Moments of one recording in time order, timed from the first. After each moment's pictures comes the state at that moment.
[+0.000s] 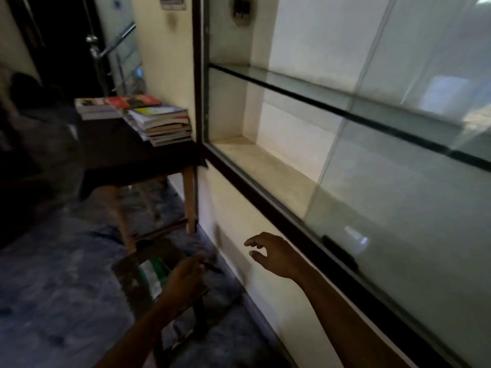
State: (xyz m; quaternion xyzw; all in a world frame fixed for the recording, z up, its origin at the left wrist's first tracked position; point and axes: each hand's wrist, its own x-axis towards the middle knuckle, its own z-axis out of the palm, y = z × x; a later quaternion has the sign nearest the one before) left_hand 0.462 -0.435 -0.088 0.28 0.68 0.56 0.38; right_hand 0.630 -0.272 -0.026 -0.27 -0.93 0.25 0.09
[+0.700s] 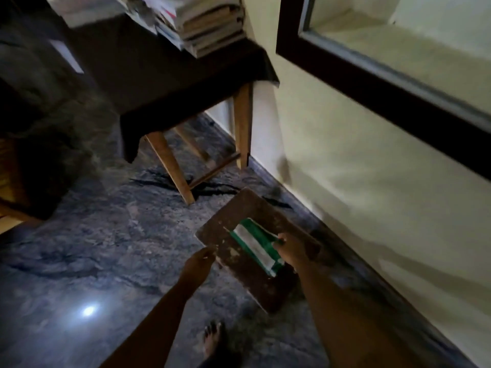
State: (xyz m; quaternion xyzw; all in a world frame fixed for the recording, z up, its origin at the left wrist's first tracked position) left_hand 0.113 -0.472 -0.285 0.24 0.82 0.24 0.45; right_hand 0.303 -0.320 -0.312 -0.60 -0.68 0.42 -0.08
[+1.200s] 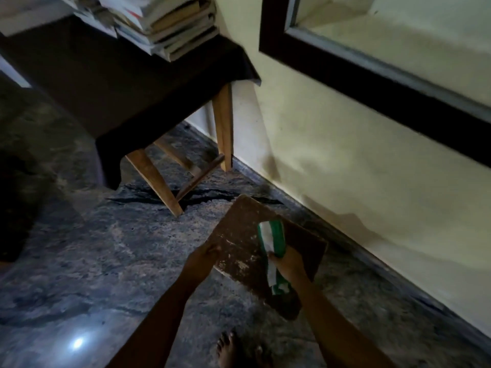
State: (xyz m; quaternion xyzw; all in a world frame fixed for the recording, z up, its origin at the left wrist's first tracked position) left_hand 0.062 -0.421 -0.256 0.33 0.78 0.21 0.49; right_hand 0.268 -0.355 -0.306 -0.70 -0.58 0.41 0.00
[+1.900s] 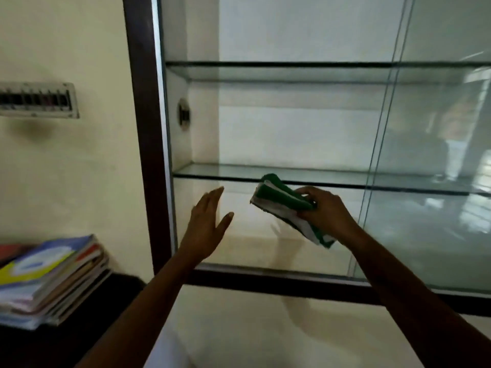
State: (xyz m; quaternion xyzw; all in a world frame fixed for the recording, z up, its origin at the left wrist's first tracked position) left_hand 0.150 -0.168 0.158 0.80 0.38 0.45 0.10; right_hand 0.387 -0.265 0.221 -0.65 -0.64 0.00 0.41
